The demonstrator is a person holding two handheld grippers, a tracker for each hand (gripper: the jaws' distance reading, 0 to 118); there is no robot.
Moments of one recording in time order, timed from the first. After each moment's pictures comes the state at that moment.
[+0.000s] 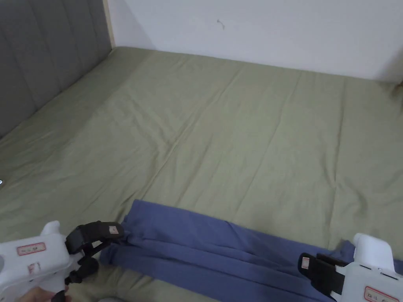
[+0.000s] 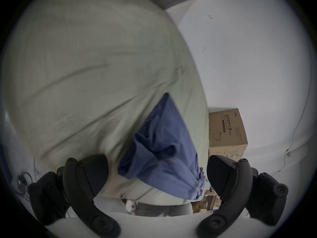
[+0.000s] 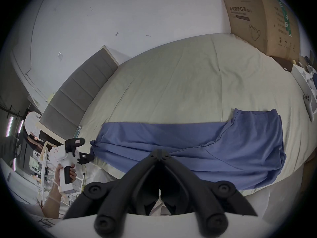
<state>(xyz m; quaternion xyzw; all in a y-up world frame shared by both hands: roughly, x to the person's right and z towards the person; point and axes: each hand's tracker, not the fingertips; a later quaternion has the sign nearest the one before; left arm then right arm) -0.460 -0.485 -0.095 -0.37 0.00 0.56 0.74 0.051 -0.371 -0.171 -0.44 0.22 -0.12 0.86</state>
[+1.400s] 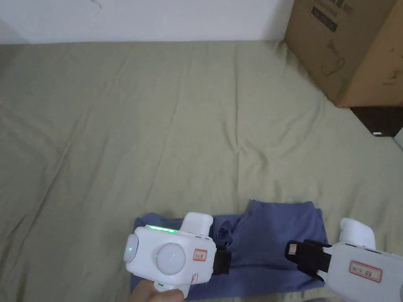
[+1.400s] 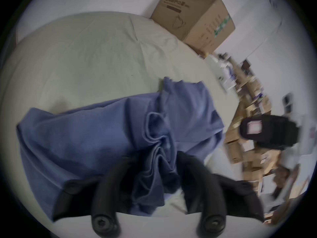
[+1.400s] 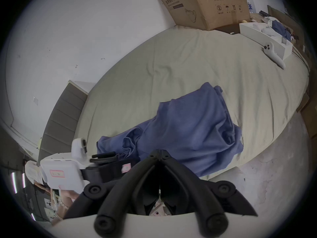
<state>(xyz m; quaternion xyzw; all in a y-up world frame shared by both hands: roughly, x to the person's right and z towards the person) -0.086 -0.457 -0.228 -0.53 -0.28 0.12 0.79 0.189 -0.391 -0.147 -0.44 0.07 -0.25 0.86</state>
